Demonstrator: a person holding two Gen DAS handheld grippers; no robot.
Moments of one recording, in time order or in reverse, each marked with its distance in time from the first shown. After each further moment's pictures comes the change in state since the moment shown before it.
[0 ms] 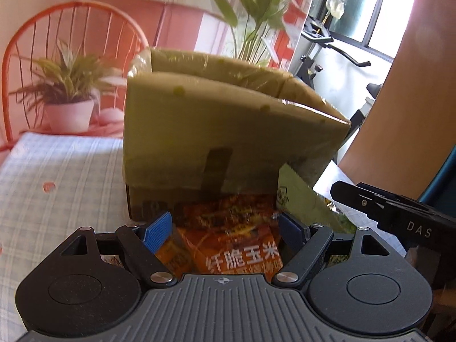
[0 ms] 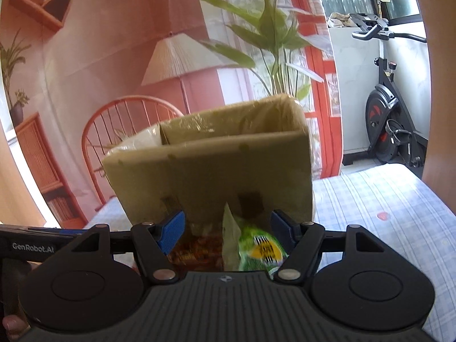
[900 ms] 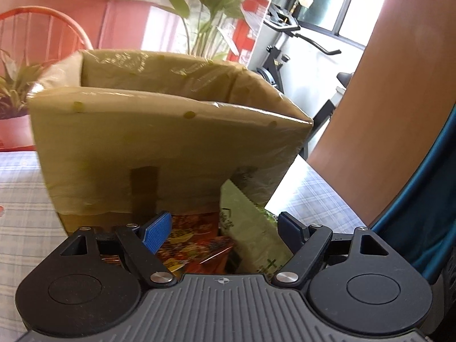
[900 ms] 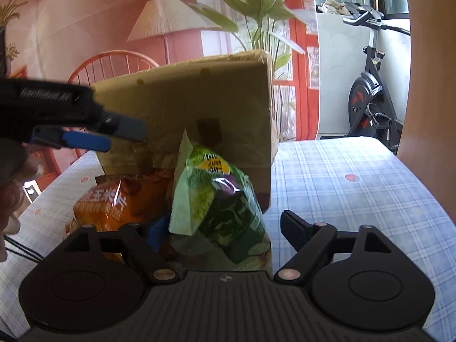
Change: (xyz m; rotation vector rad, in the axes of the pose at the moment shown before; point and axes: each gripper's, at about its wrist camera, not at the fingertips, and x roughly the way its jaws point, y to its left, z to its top) left arm 0.052 -0.047 0.024 0.074 0.030 -0.125; right arm -0.005 -0.031 -0.061 -0.067 0.105 -0.068
